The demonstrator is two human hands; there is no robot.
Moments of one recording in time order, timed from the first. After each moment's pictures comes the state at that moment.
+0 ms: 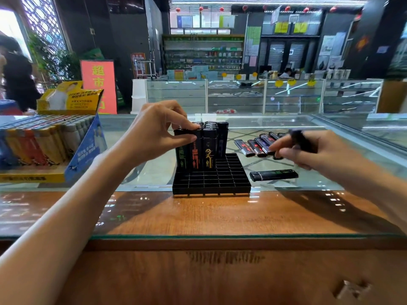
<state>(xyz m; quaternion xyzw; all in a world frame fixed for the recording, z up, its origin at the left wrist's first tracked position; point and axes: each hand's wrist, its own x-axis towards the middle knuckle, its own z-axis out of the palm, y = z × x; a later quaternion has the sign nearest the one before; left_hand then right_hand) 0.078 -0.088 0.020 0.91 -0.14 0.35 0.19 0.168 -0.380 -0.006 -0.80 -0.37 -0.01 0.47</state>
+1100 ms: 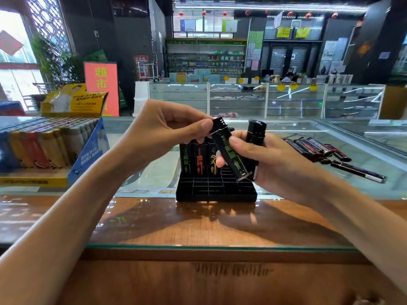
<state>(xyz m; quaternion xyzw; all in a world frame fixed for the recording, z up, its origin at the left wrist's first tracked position) 0.059 -0.105 0.025 0.79 -0.22 0.27 0.50 0.134 -0.300 -0.001 -0.56 -0.46 0.26 0.64</state>
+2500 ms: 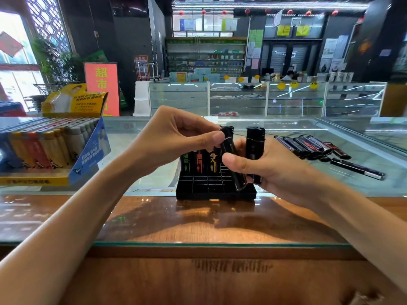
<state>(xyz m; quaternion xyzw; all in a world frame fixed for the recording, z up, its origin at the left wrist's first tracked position) 0.063 -0.113 0.019 0.79 -0.23 0.21 0.52 0.131 -0.302 -0.008 -0.65 -0.47 0.16 0.58</state>
